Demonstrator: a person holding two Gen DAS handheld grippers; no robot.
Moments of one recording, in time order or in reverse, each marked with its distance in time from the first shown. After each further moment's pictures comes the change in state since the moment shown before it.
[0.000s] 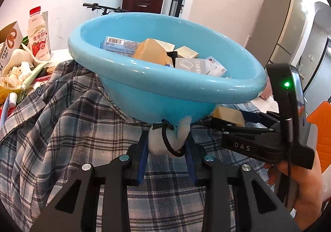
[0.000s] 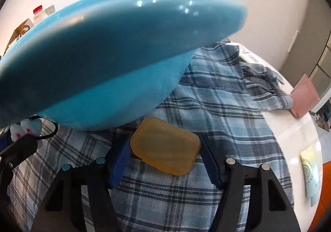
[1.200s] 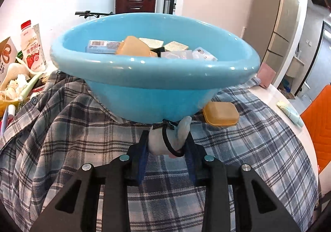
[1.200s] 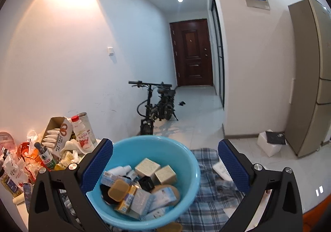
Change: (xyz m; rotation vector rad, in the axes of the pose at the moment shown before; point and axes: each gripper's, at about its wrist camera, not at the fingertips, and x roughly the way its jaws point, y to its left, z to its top) left arm -0.005 -0.002 0.000 0.076 -0.004 0.024; right arm -0.203 -0.050 0.107 0.087 -0.546 0.144
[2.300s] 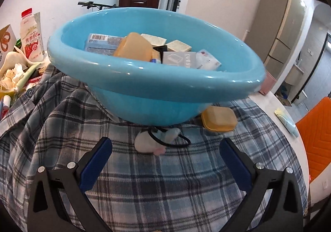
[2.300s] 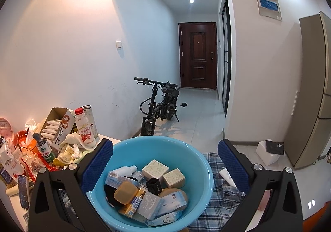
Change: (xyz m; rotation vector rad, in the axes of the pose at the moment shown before) left arm 0.018 -0.008 0.005 -0.068 0.037 -0.024; right arm 0.014 0.046 0.005 -0.076 -0.017 0.026
